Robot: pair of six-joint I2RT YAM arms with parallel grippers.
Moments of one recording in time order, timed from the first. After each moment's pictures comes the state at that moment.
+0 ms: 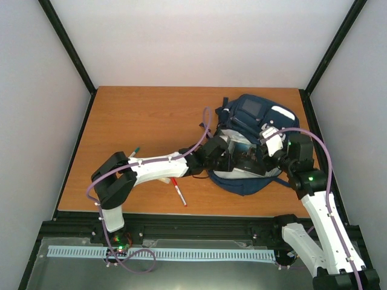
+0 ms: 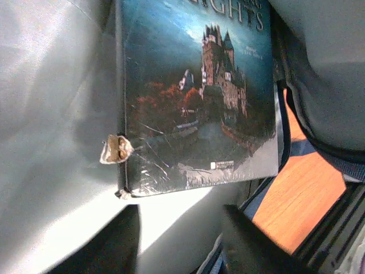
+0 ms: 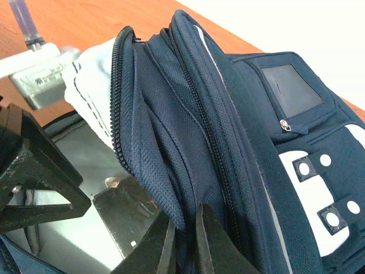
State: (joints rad) left arm -1.02 1.81 1.25 -0.16 0.04 -0.84; right arm 0.14 0.76 0.79 -0.59 -0.29 -0.42
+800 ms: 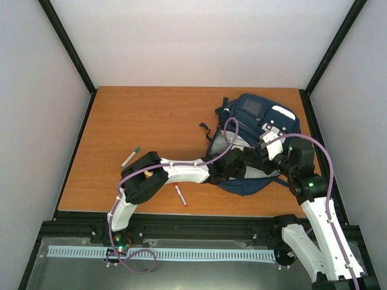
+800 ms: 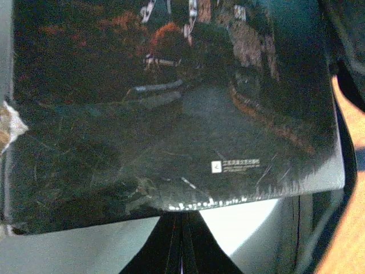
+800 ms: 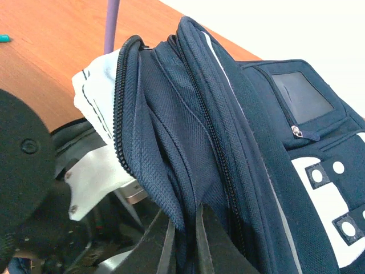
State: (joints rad) left arm -1.11 2.07 1.37 -0.07 -0.10 -0.77; right arm 0.13 0.69 0.73 -0.55 -0.34 -0.41
